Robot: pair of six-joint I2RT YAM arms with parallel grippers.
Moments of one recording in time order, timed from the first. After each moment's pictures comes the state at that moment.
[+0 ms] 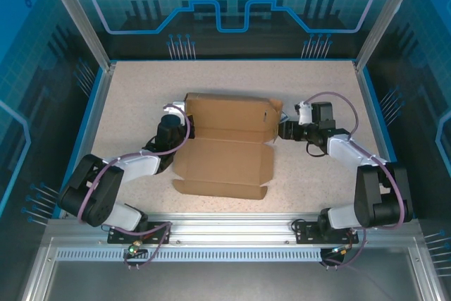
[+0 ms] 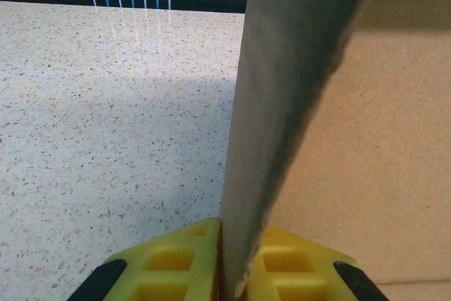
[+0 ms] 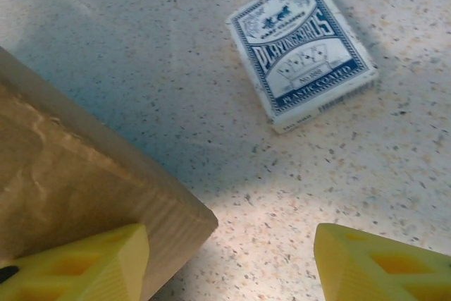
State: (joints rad) left arm -0.38 1.45 0.54 0.53 -0.22 -0.25; right arm 0.09 1.40 0.73 -0.18 -0.39 0.17
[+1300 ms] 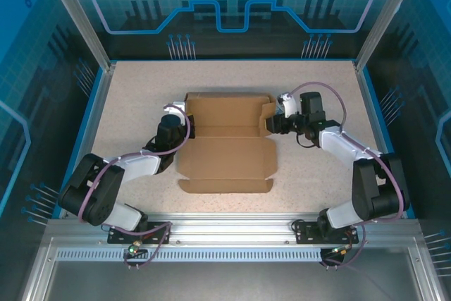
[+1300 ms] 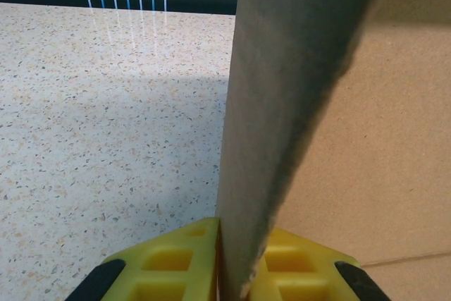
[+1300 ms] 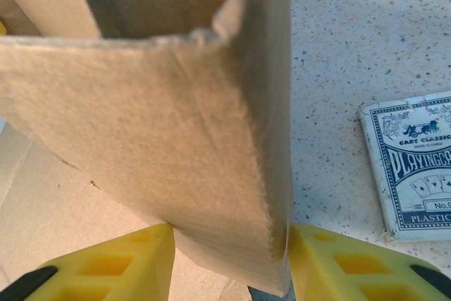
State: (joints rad) left arm -0.38 1.46 0.54 0.54 -0.21 -0.25; right arm 0.20 1.47 0.86 -0.12 -0.51 0.02
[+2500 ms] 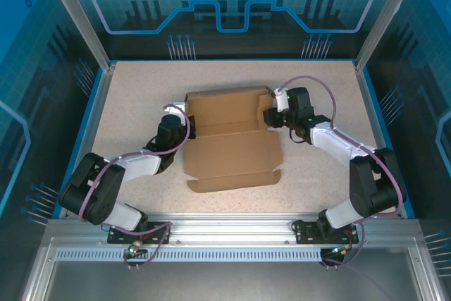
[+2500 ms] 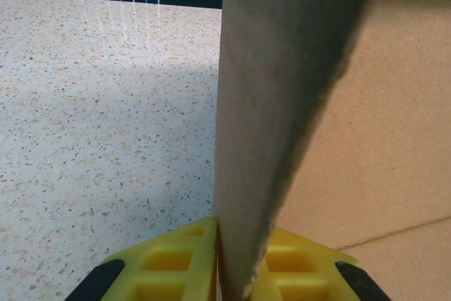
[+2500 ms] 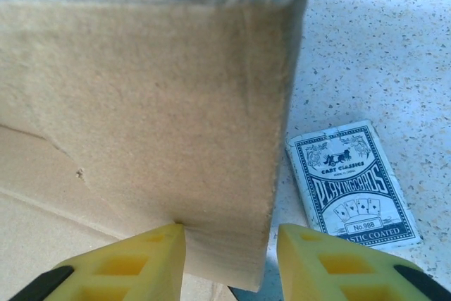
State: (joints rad) left arm -0.38 1.47 0.54 0.54 -0.18 -0.28; right arm 0.31 1.51 0.93 -0.13 -0.17 0.05
